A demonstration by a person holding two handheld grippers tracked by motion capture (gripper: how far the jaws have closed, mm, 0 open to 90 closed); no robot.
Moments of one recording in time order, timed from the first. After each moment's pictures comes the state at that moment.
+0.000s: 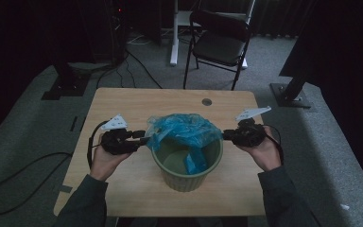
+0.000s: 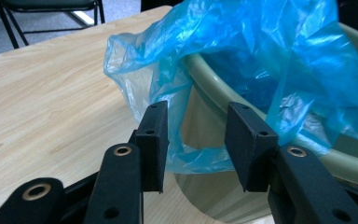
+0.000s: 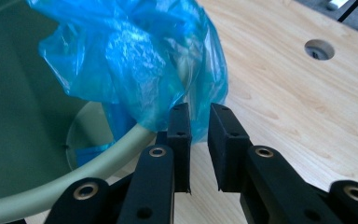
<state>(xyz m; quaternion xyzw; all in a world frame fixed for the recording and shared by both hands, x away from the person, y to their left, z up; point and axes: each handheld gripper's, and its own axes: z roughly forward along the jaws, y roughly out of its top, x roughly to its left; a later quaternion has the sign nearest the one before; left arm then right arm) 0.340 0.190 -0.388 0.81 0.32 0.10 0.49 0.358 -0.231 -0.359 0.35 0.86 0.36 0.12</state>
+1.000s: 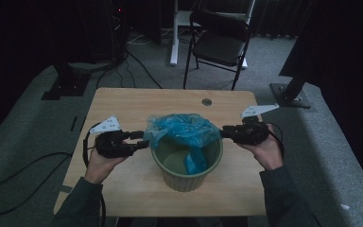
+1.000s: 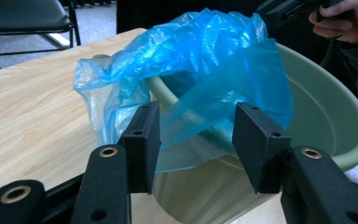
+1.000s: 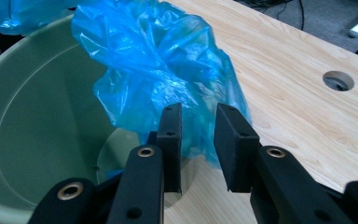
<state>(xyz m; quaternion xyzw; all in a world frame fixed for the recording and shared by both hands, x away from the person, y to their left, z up) 0.326 0.198 -0.377 0.80 0.28 0.08 0.53 0.353 -0.233 -0.343 0.33 0.84 0.43 0.10</state>
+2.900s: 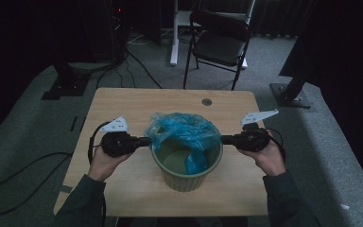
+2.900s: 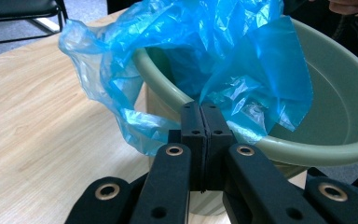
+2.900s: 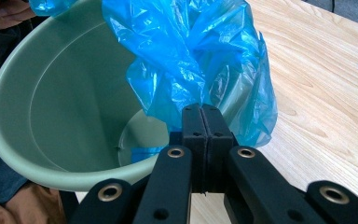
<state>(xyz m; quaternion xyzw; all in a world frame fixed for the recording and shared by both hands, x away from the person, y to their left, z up) 0.333 0.187 -0.383 0.82 0.26 0.07 0.50 0.340 -0.236 -0.352 0.31 0.85 0.42 0.06</state>
